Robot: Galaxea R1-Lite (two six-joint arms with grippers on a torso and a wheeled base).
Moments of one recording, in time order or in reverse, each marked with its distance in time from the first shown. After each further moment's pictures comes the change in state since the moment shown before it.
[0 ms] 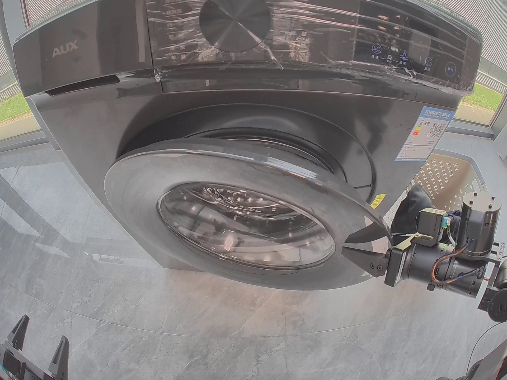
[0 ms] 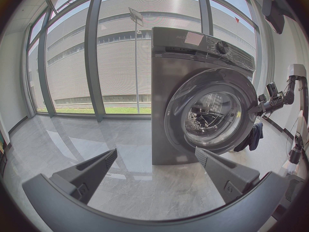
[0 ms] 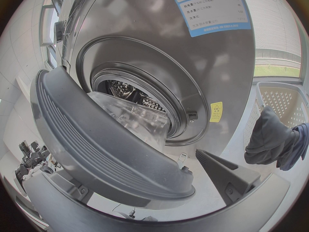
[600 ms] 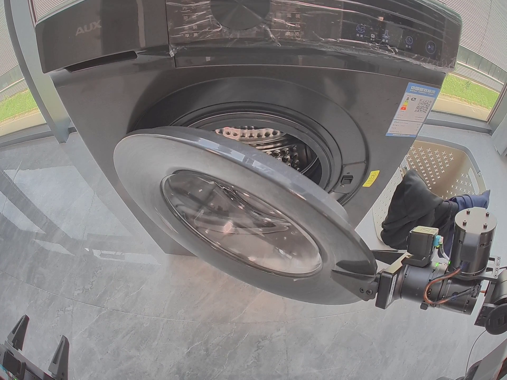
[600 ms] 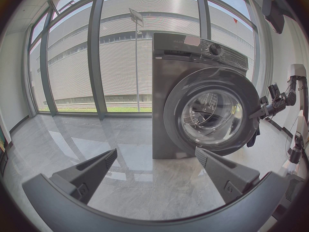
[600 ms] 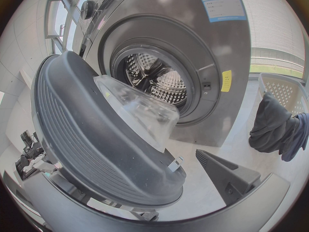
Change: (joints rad) left arm 0.000 0.000 0.000 0.000 0.000 0.002; right arm 0.105 0.004 0.045 -0.003 -0.057 -0.002
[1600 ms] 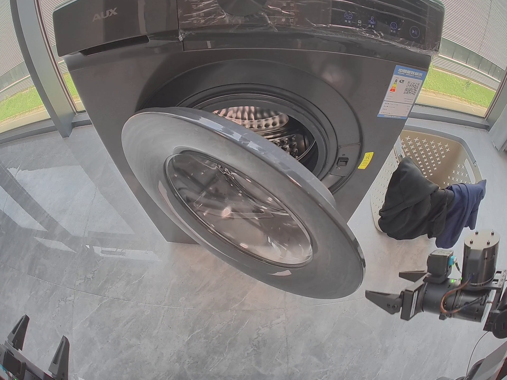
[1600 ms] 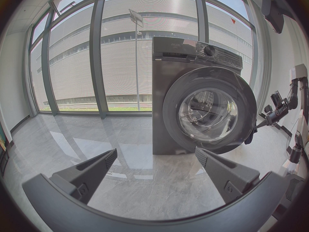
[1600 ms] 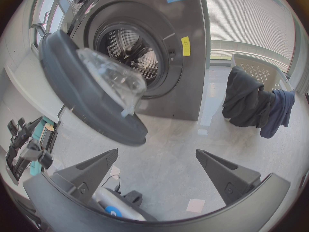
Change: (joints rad) left arm -0.001 0.000 0.000 0.000 0.000 0.002; right arm -0.167 -0.055 0.166 0.060 0.005 -0.065
